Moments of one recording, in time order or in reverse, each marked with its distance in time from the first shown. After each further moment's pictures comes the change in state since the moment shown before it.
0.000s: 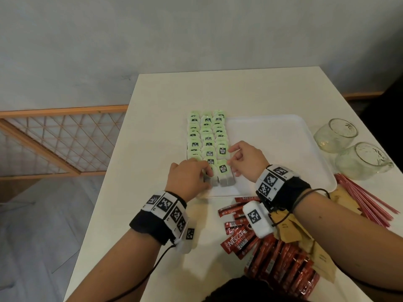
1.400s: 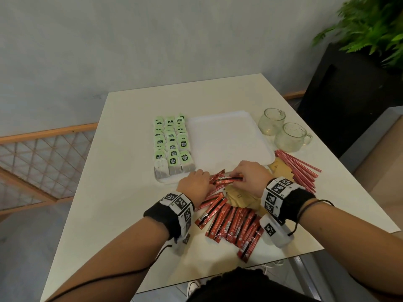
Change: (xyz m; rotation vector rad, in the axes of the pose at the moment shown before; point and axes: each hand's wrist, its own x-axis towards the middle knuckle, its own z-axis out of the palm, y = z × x) left_hand -0.043 0.094 0.063 0.344 -0.112 0.244; right_hand -0.125 0.063 -0.071 -0.635 -0.072 -0.107
